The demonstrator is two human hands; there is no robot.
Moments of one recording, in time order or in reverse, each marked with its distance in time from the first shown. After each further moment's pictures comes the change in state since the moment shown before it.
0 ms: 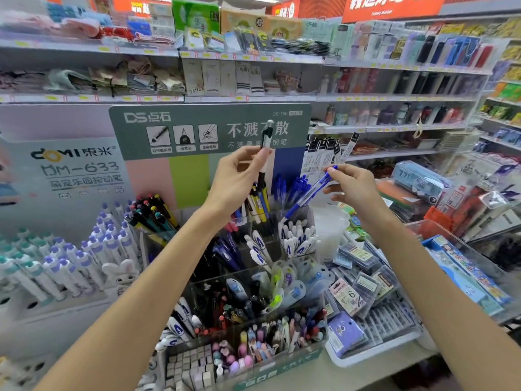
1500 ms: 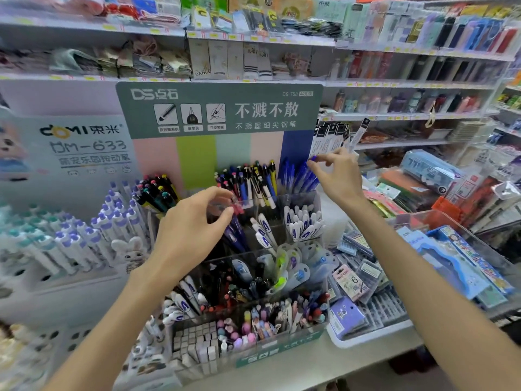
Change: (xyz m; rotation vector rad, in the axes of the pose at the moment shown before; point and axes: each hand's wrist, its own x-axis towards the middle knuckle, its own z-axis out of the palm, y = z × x) left_hand -0.092 -0.026 -0.050 0.676 0.055 -0.025; right_hand 0.030 0.034 0.029 -0.695 0.148 -0.325
